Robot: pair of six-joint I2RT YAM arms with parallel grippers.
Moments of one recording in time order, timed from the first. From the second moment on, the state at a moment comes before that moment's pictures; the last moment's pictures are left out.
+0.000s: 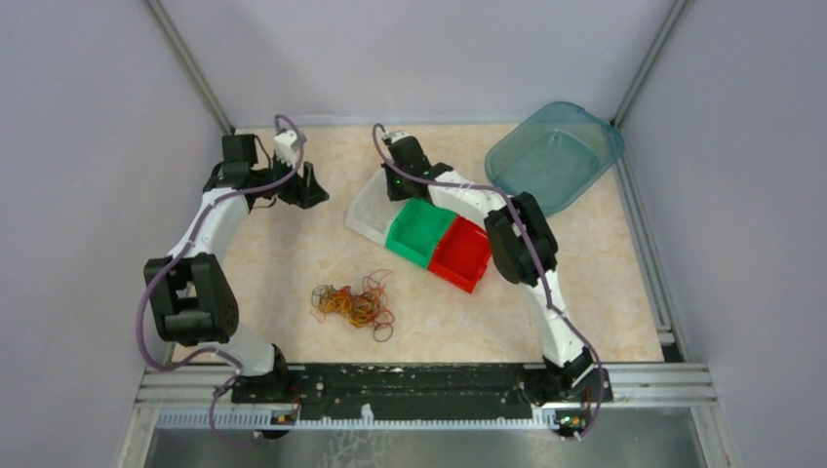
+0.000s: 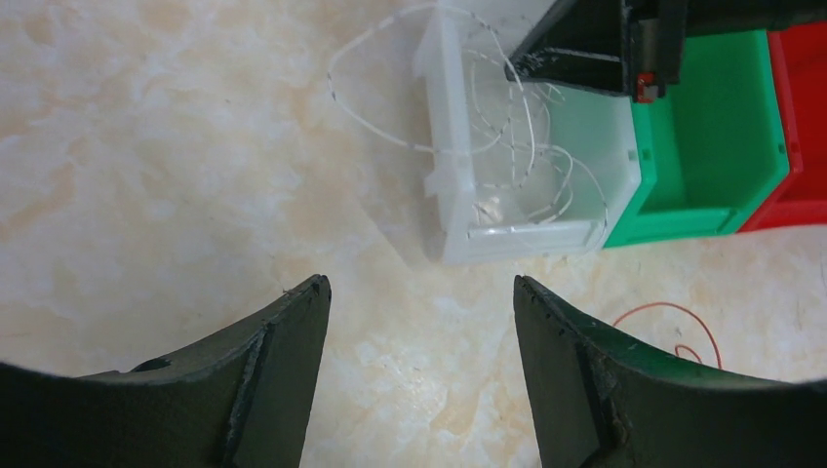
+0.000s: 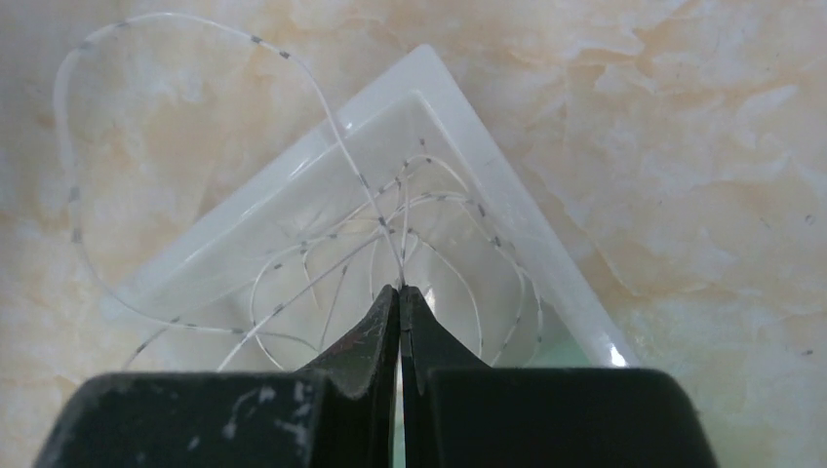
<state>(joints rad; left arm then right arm) 0.06 1.58 1.25 -0.39 0.68 0.30 0.66 2.26 1.85 -0.28 -0.02 0.33</state>
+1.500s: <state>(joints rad) -0.03 1.90 1.31 0.06 0.74 -0.25 0.71 2.26 1.73 -0.09 0.12 0.28</state>
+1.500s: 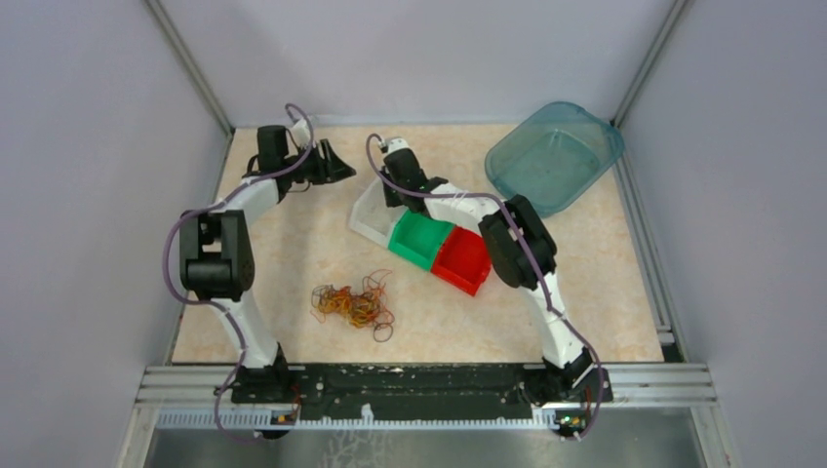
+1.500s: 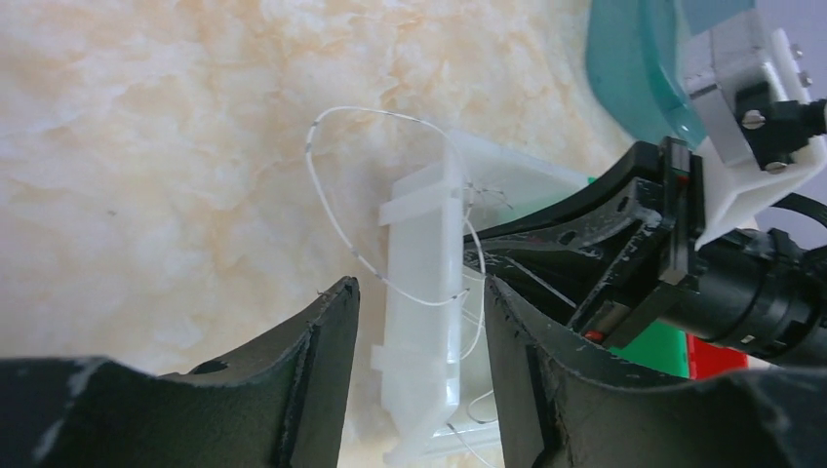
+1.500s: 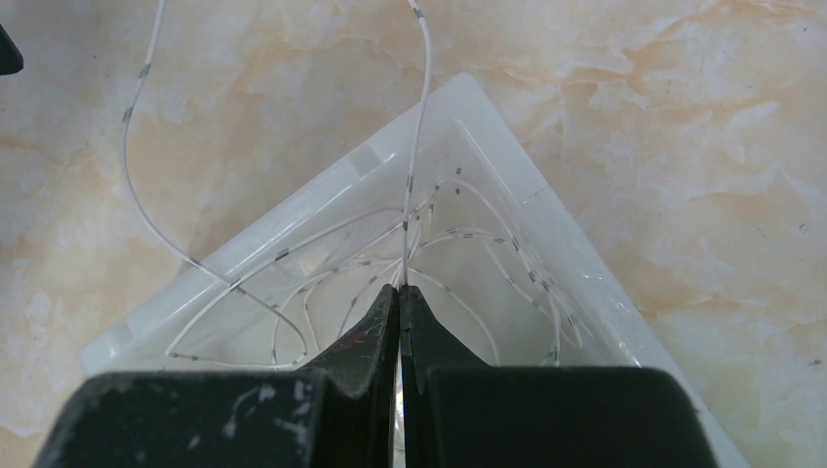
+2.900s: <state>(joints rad) -0.05 2.04 1.33 0.29 0.90 -0.56 0.70 2.21 1.64 -0.02 0.04 0.34</state>
